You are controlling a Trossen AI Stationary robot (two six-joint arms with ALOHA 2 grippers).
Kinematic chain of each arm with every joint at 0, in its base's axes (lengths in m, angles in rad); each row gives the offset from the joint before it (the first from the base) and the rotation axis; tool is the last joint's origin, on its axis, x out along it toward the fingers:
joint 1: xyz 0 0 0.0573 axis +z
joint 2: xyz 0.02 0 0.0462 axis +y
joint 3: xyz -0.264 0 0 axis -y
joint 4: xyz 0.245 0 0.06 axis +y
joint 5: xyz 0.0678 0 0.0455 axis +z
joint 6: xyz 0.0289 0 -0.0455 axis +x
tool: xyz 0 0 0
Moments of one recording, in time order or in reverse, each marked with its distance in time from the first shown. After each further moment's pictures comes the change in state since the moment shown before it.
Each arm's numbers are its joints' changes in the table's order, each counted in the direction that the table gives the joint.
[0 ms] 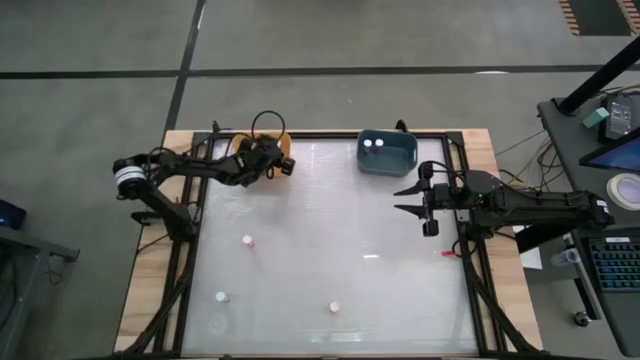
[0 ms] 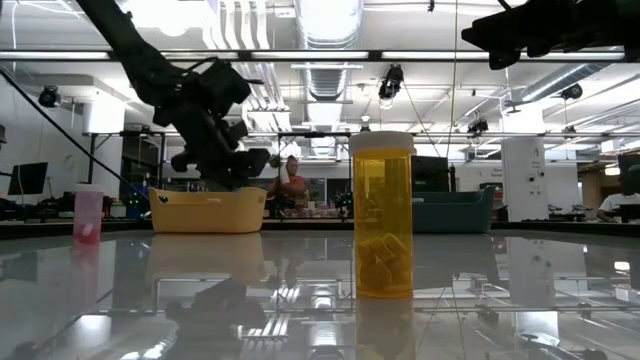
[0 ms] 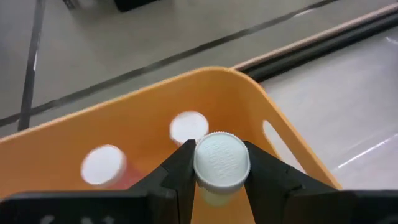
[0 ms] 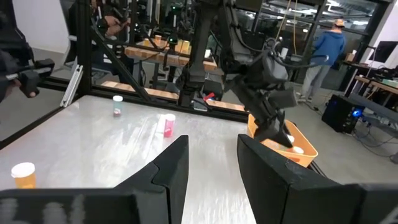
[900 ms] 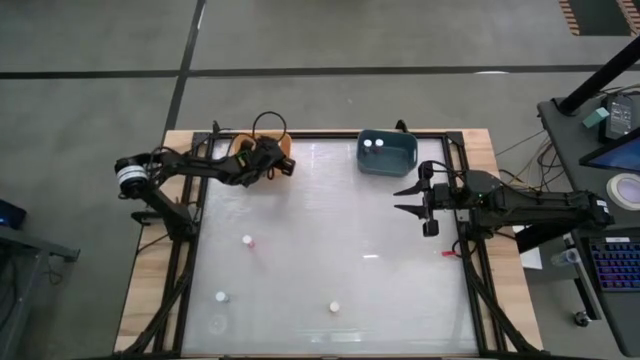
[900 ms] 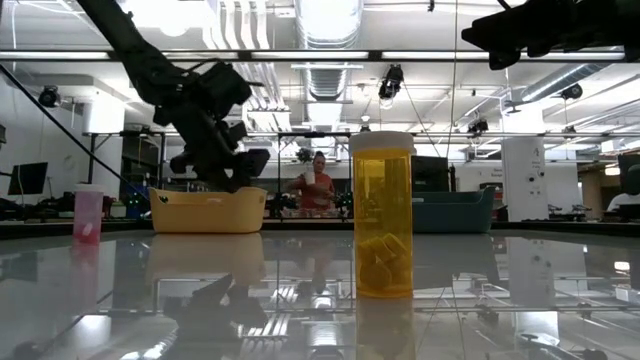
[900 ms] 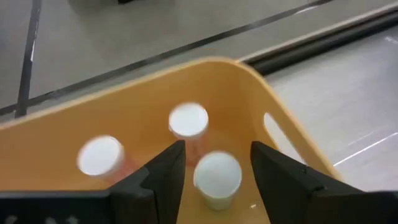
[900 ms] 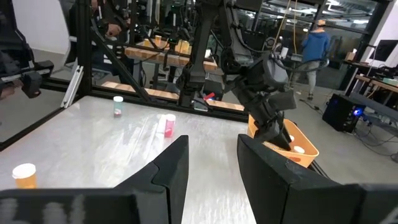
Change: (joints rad) left arm 0.000 0.006 0.008 0.029 -0.007 -0.041; right arm 0.000 0.000 0.000 0.000 0.000 0.007
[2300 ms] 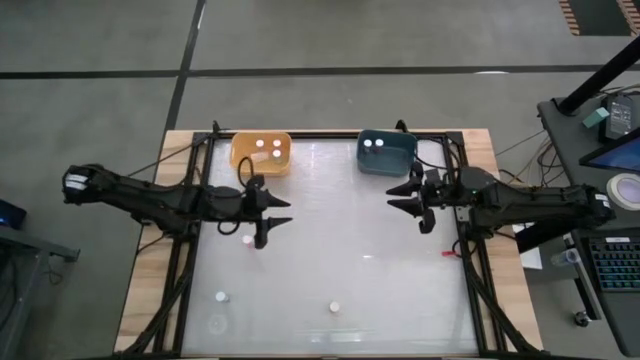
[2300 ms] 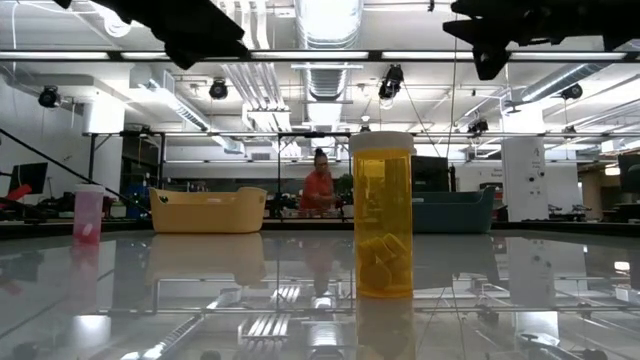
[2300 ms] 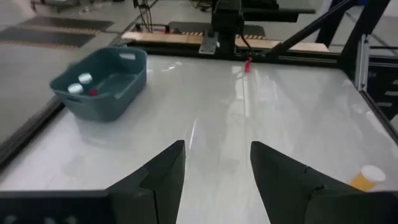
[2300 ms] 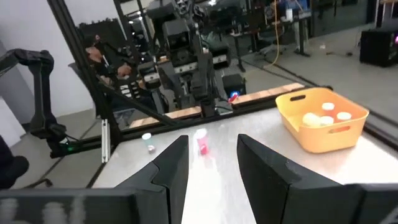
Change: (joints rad) left arm -0.658 -0.563 0.007 0.234 -0.304 0.252; right arm 0.005 0.154 0.077 -0.082 0.001 0.433
